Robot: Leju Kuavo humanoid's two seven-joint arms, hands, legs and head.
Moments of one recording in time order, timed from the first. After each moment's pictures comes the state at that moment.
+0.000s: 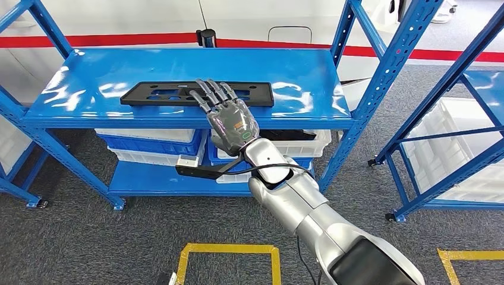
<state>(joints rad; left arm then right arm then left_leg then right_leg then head) -0.10 -0.19 0.16 -0.19 -0.10 -0.16 -0.23 -0.87 0.26 0.75 -0.61 1.29 -0.42 -0.08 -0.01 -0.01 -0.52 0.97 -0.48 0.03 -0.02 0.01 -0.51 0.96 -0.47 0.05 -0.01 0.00</state>
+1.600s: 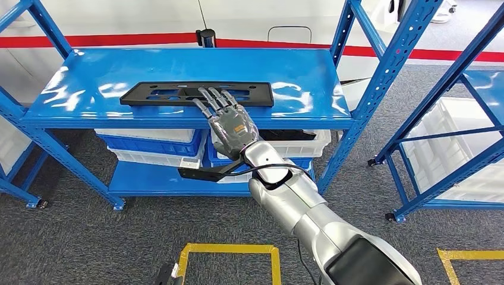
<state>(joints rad) -0.14 -0.20 0.16 -0.19 -0.11 -0.11 -0.19 -0.88 0.28 0.73 -0.52 1.30 -0.38 -0.10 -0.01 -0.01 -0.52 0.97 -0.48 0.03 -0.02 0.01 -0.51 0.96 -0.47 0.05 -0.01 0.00</state>
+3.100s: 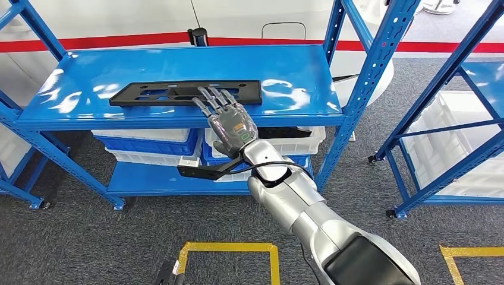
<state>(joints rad) -0.16 -0.20 0.16 -0.19 -0.11 -0.10 -0.20 -0.90 0.30 0.71 -0.49 1.31 -0.38 -0.11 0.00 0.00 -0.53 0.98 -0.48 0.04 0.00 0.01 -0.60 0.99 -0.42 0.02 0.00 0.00</state>
